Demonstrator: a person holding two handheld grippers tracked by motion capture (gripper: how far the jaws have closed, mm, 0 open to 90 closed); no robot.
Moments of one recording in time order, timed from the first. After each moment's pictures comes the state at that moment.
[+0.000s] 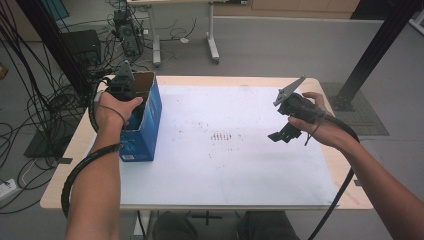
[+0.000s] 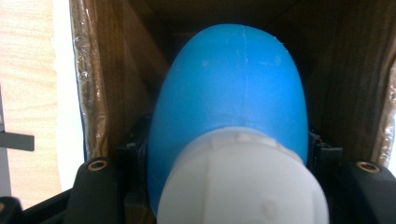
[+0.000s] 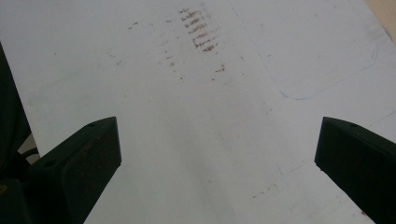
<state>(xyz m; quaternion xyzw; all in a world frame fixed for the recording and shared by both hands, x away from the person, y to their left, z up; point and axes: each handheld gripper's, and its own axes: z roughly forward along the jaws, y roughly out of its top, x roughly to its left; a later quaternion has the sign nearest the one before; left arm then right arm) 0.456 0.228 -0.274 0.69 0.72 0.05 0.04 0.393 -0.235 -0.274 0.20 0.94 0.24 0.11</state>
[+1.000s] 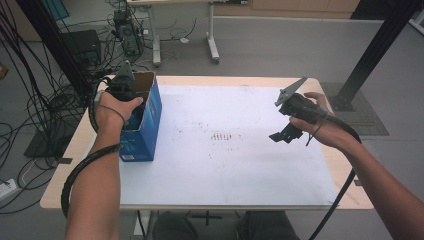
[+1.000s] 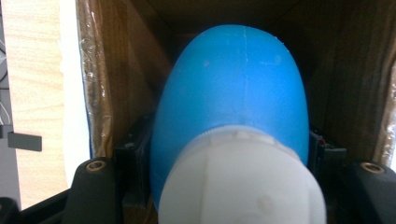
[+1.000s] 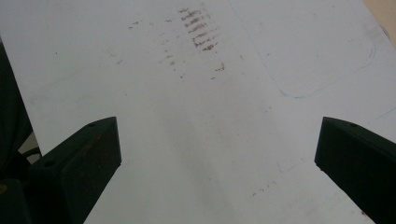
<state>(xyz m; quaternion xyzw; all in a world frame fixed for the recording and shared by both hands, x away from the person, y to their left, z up) 0.455 0.227 -0.272 0.69 0.72 0.06 0.03 0.391 -0.238 -0.272 0.21 0.94 0.24 0.11</state>
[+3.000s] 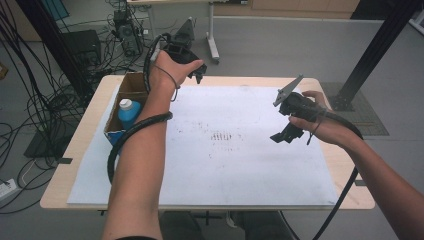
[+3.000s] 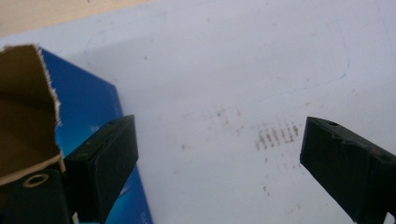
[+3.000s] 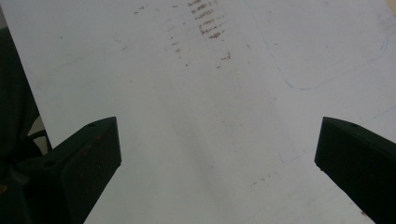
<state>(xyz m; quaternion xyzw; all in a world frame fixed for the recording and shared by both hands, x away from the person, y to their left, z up) 0.501 0.069 -0.190 0.78 0.60 0.10 0.14 0.393 -0.235 -0.269 0.19 0.95 0.21 0.09</state>
